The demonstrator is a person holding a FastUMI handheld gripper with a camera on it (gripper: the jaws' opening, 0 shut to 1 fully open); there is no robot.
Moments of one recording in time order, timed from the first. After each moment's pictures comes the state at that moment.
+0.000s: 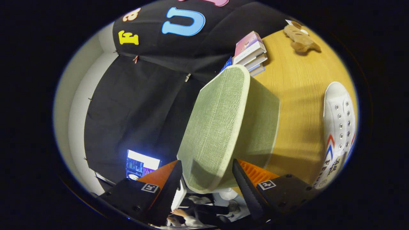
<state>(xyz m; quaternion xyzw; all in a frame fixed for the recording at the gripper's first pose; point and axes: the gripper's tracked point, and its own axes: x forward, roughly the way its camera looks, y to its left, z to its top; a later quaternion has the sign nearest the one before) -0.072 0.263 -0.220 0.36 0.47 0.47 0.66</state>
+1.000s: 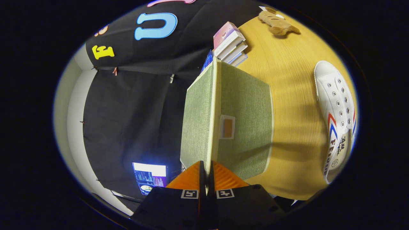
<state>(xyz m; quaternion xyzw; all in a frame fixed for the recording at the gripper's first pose) -0.070 0.268 -0.205 0.37 0.54 0.40 0.65</state>
